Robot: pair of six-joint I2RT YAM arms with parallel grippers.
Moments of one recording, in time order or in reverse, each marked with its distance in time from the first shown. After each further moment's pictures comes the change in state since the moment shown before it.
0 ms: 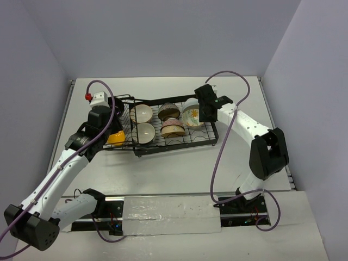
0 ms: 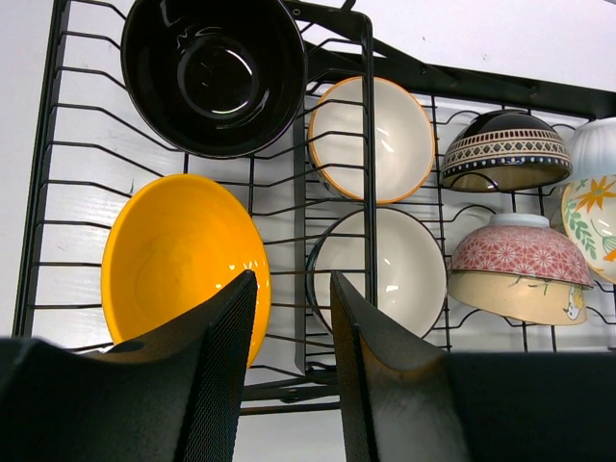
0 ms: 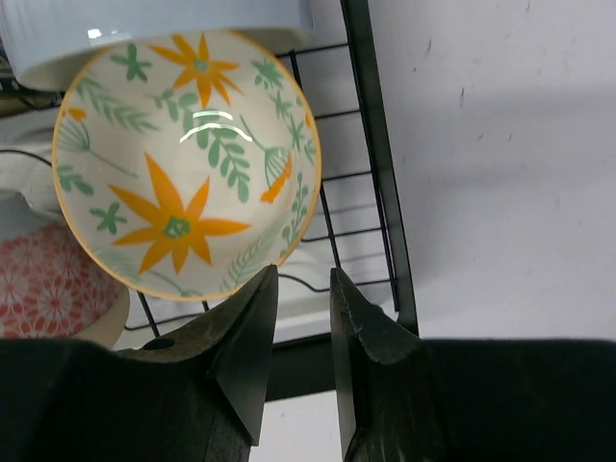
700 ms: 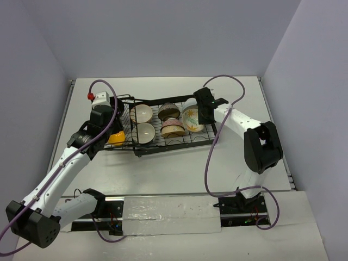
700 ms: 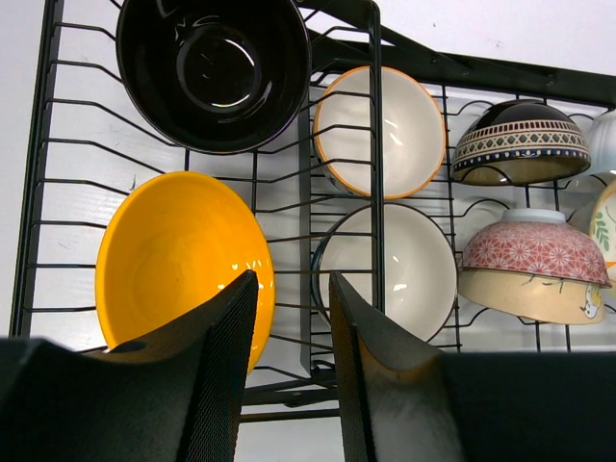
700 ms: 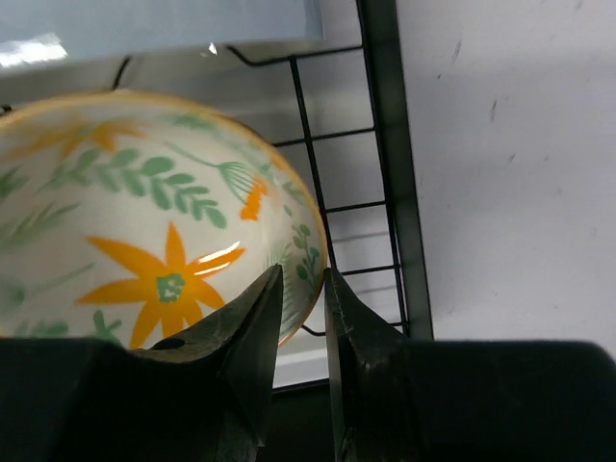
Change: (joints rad) left arm 0.000 0.030 0.000 0.000 0.000 0.007; right arm -0.029 0.103 -0.011 0.084 -0.030 -0.034
